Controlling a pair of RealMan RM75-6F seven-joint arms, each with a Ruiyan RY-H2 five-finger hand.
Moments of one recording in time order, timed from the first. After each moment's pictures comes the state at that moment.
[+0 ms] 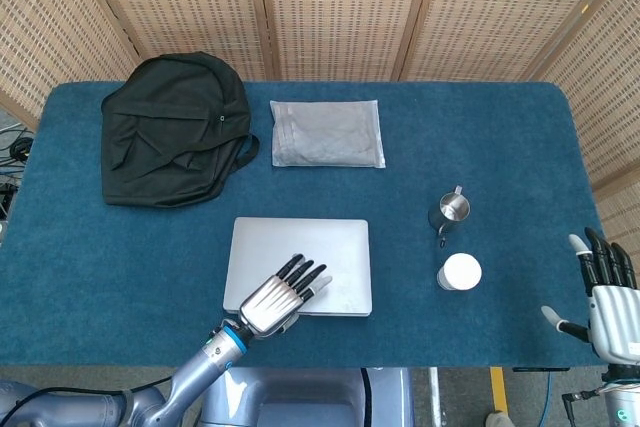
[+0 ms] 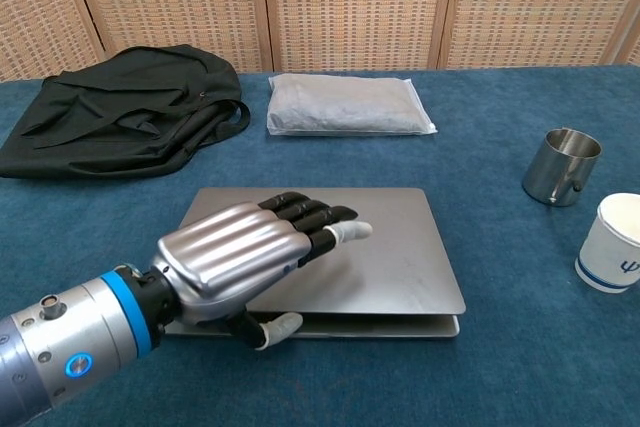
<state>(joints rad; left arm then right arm) -0.59 -1.82 -0.06 -1.53 1.44 0.98 0.69 0.01 -1.11 0.09 -1.68 -1.53 1.58 0.00</state>
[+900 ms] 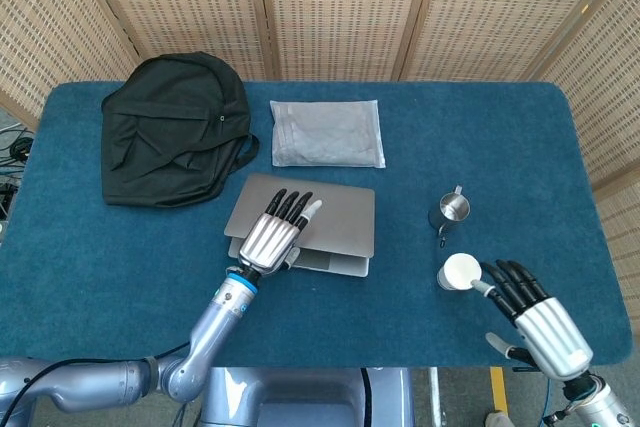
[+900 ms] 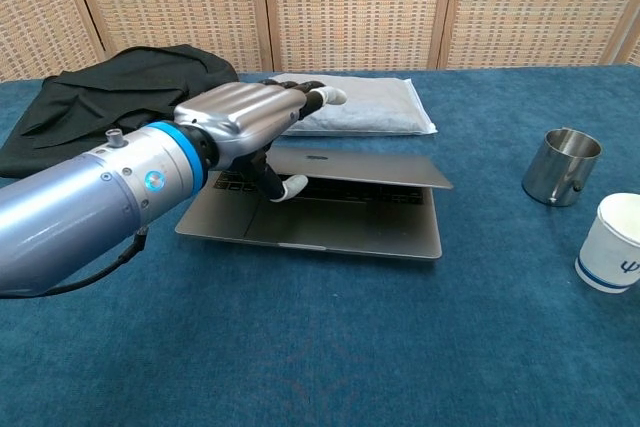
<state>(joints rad) -0.75 -1.83 -0.34 -1.58 1.04 1.01 0.89 0.14 -1.17 -0.06 -1.41 -1.98 1.60 0.19</state>
